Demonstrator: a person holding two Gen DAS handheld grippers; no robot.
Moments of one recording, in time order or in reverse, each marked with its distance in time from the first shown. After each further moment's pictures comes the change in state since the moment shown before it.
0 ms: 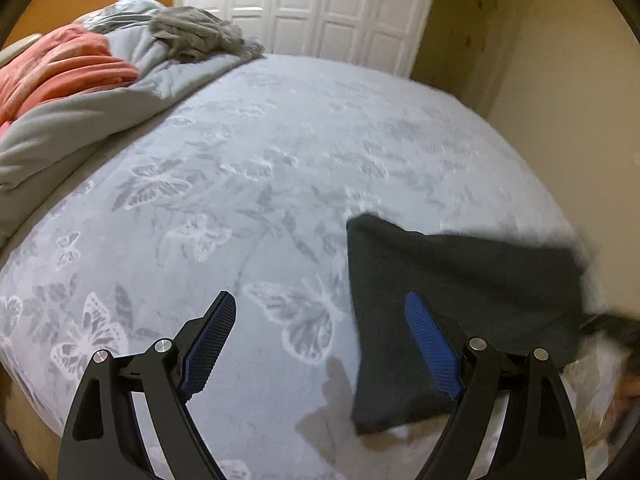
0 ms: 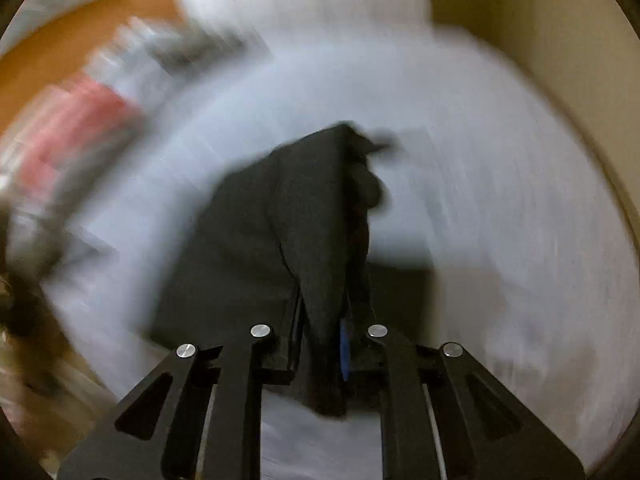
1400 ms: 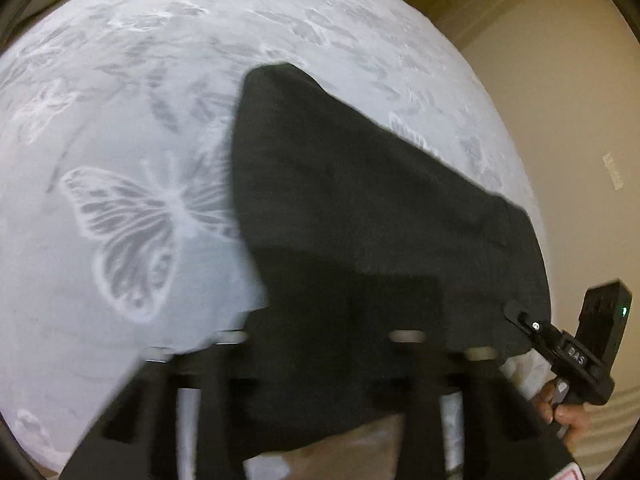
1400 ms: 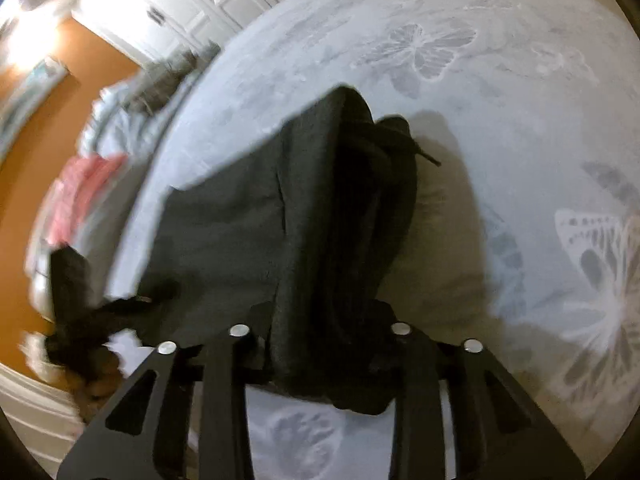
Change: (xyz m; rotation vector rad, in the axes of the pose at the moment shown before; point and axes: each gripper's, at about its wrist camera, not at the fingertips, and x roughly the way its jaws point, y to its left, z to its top) left arm 0.102 -0.025 -0.022 -0.182 0.374 -0.333; right arm -0.011 -0.034 -0.019 0.285 -0.086 0.465
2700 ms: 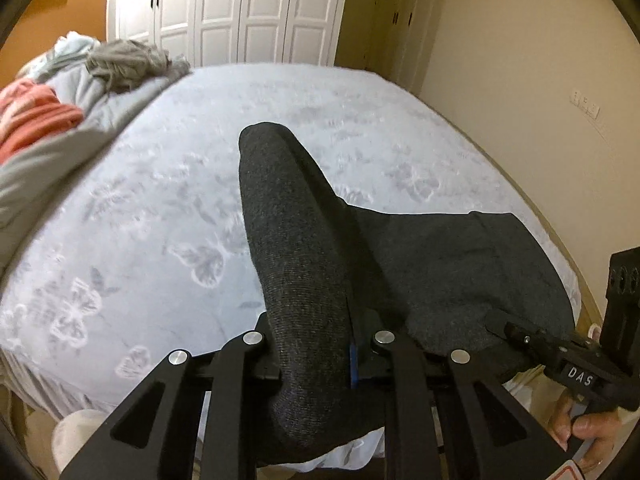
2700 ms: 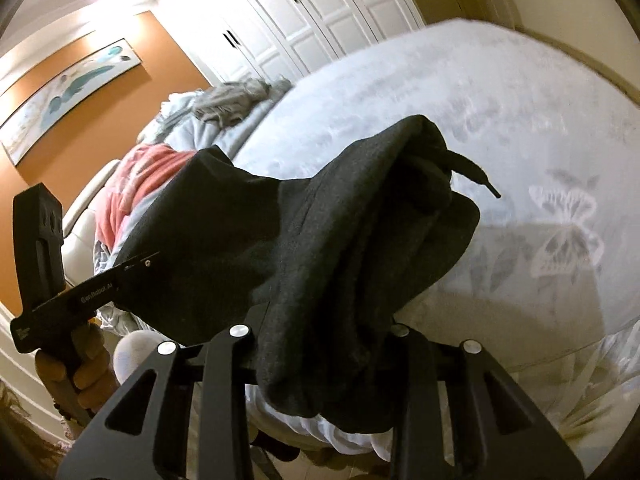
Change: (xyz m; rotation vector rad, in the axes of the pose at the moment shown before) left arm -0.145 -0.117 -0.120 0.373 -0.338 0.230; right arm -0.117 0.099 -0.114 -0.188 -0.209 0.033
